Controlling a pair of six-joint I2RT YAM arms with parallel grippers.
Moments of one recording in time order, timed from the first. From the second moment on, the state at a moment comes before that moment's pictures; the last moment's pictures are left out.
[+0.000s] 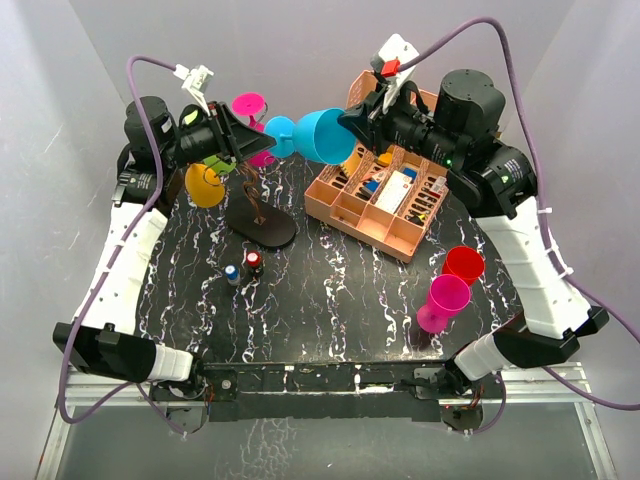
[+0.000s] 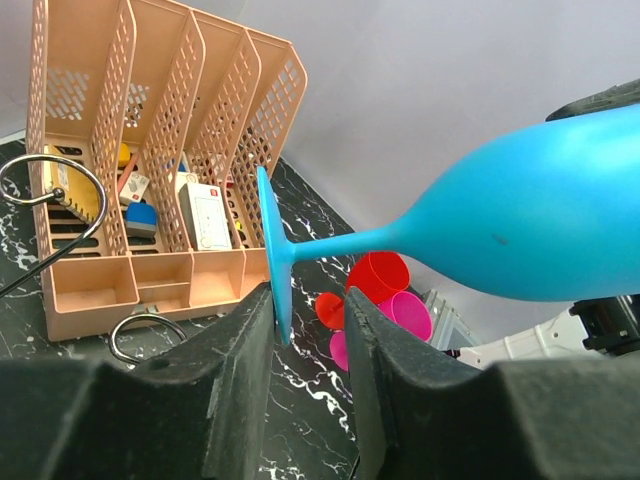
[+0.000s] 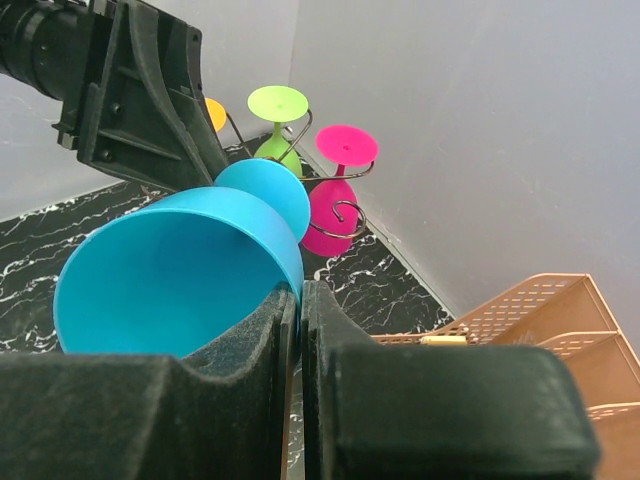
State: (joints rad) left arm -0.18 1.37 1.59 -0.25 0.84 -0.54; right arm 0.61 1.48 2.12 -0.66 -0.29 -0.20
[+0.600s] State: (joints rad) left arm -0.19 1.37 1.56 -0.23 0.83 -0.56; right arm 0.61 1.48 2.13 -0.66 -0.30 -0.20
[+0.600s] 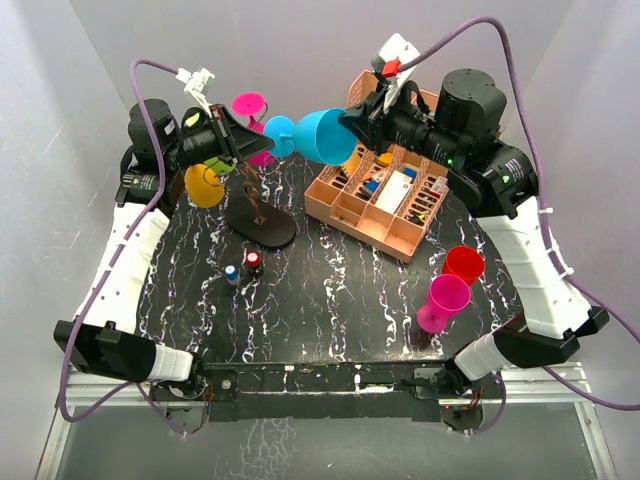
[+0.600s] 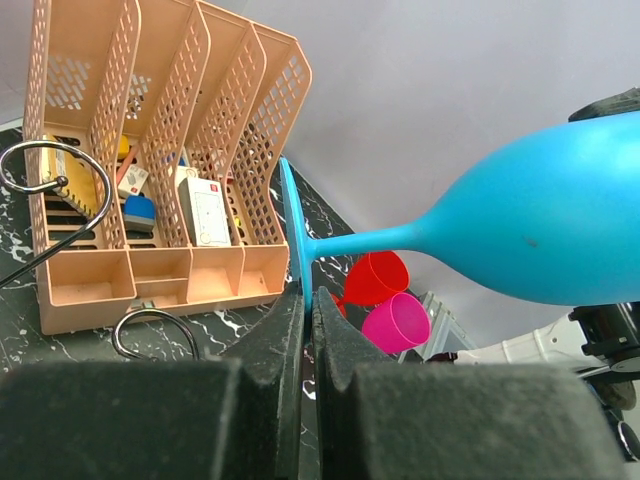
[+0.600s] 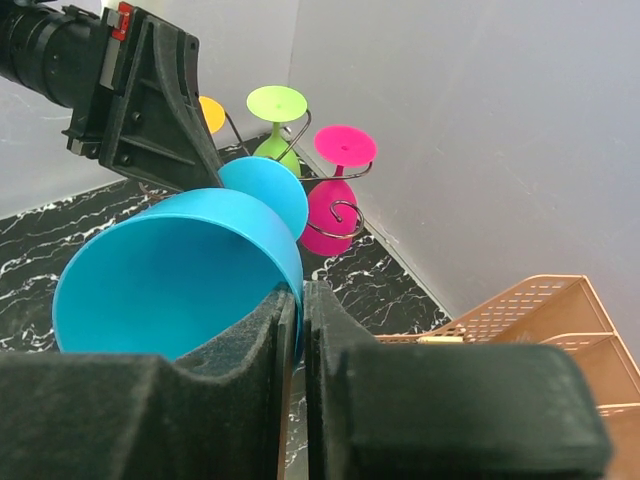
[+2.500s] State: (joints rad) left arm -0.38 1.28 1.75 -0.97 0.08 0.99; right arm 0.31 1.31 1.90 -0.69 -0.37 -0.29
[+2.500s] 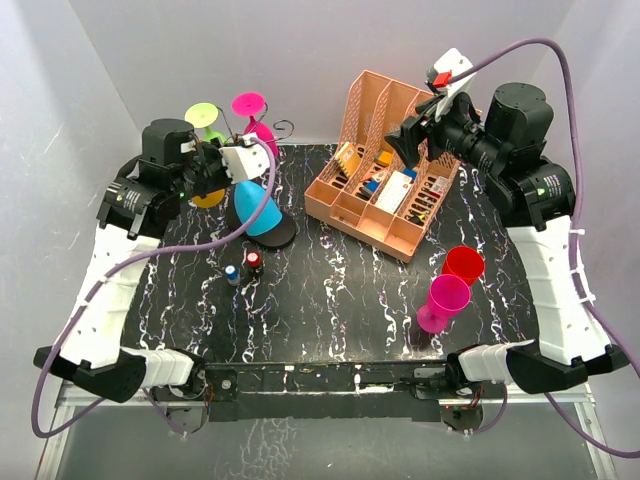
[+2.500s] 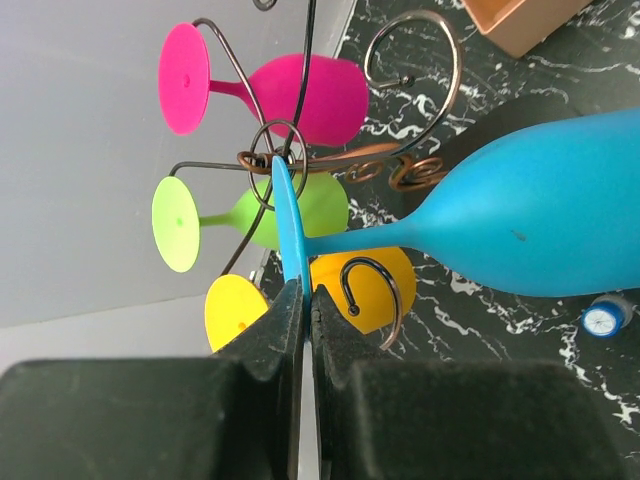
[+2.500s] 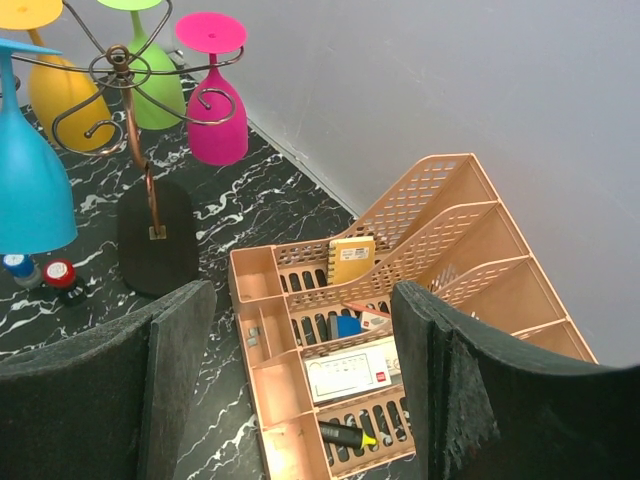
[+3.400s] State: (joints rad) left arm -0.44 1.31 1.69 -0.91 -0.23 1.07; right arm 0.31 1.30 1.86 -0.68 -0.37 -0.29
